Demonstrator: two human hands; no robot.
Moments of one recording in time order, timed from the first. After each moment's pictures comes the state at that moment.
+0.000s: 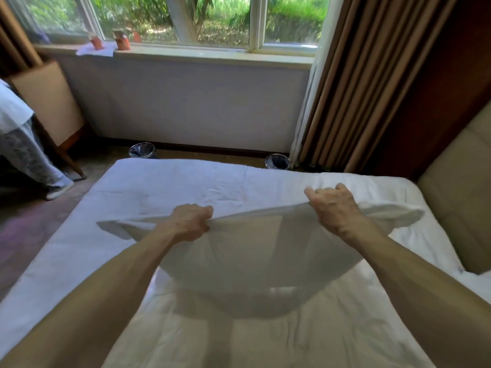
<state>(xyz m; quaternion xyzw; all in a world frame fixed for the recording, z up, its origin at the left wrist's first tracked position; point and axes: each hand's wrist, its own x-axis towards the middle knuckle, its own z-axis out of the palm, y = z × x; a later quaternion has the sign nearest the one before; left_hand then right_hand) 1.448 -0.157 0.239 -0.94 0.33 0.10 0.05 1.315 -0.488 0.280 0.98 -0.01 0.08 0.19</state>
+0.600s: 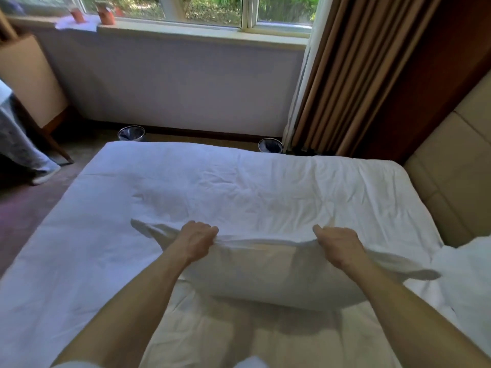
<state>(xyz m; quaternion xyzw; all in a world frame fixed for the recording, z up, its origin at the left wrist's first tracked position) 1.381 -0.138 0.151 -0.91 0.40 0.09 0.08 1.213 -0.474 0.192 0.98 -0.08 -0.11 0.14</state>
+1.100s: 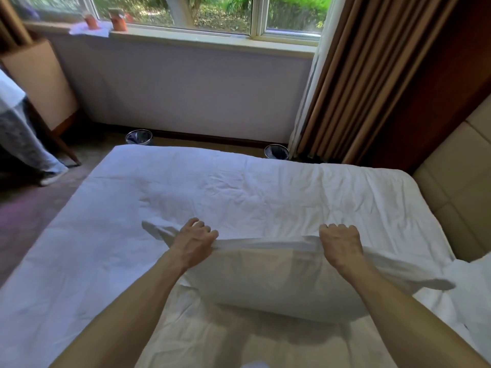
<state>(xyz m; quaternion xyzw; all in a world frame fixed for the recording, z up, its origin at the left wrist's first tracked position) 1.393 -0.110 0.163 -0.90 0.43 -0.02 0.10 1.247 -0.444 0.206 0.96 -0.17 -0.09 0.18</state>
